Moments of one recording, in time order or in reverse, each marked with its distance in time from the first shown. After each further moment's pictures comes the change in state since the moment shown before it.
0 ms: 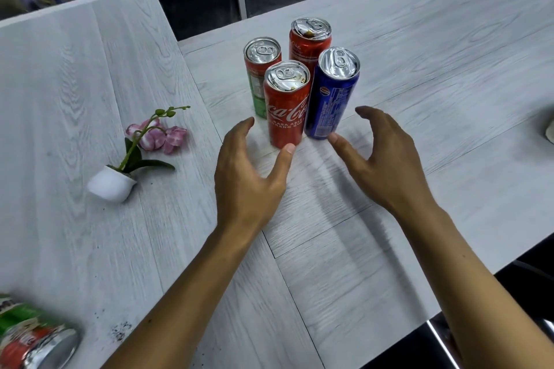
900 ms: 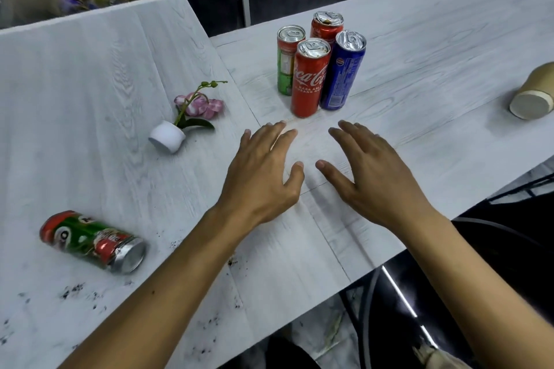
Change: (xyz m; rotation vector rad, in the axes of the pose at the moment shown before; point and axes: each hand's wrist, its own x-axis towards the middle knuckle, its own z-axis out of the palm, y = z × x) left_hand -0.066 0.001 -0.086 0.452 -0.426 0.328; right_hand -0.122 -0.064 -0.017 -0.348 -0.175 -0.238
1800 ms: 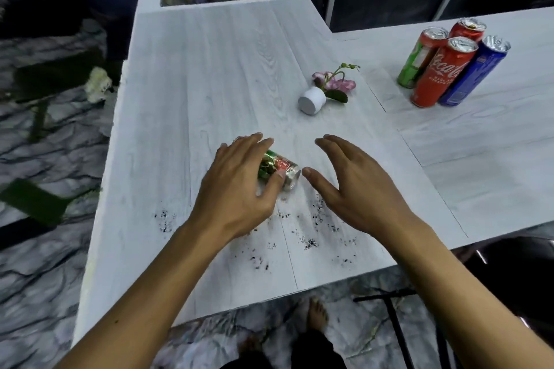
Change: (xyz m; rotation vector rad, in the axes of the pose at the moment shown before) left_hand -0.234 -0.153 -0.115 -0.038 0.183 -0.225; right_hand -0.059 -0.253 0.040 0.115 -0.031 -0.234
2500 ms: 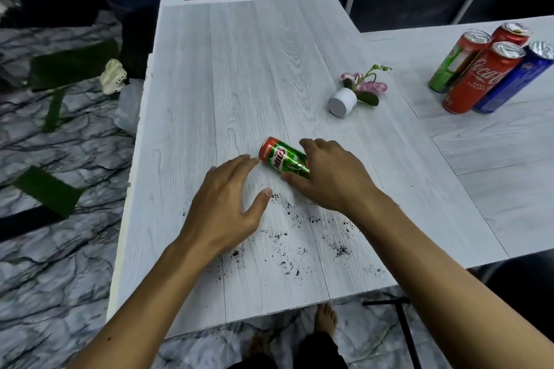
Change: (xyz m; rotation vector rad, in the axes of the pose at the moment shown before) left_hand -0.029 -0.074 -0.005 -0.049 -0.030 -0.123; right_hand 0.063 -0.062 0.039 -0.099 -0.201 -0.016
